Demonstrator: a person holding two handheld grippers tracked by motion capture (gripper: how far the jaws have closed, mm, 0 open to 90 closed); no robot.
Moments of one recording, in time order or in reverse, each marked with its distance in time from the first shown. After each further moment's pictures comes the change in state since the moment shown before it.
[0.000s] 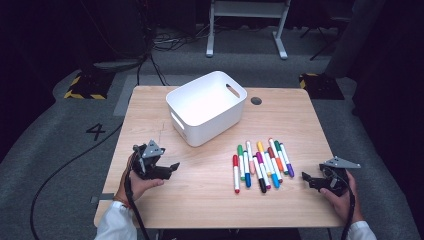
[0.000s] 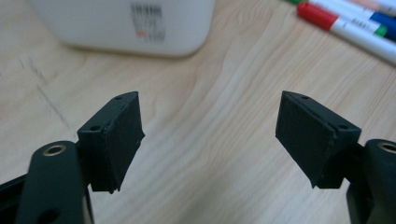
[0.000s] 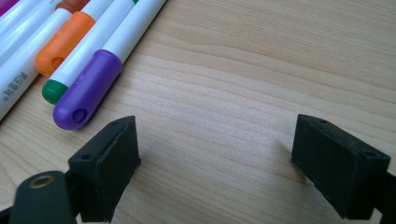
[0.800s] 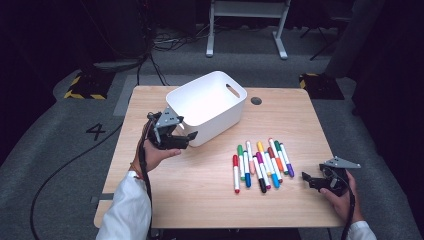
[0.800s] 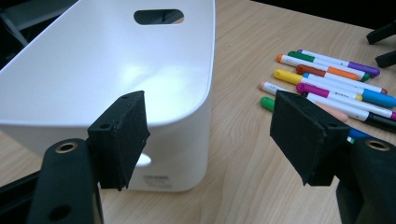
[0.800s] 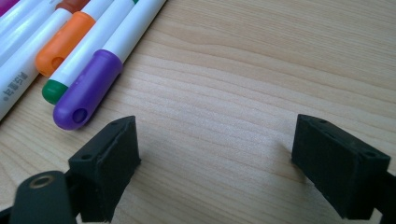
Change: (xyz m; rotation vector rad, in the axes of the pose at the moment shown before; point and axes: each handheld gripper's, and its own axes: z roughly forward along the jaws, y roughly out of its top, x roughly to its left) left arm -0.001 0.097 0.003 -0.153 -0.019 0.088; right arm 0.000 0.000 0.000 0.000 0.001 0.001
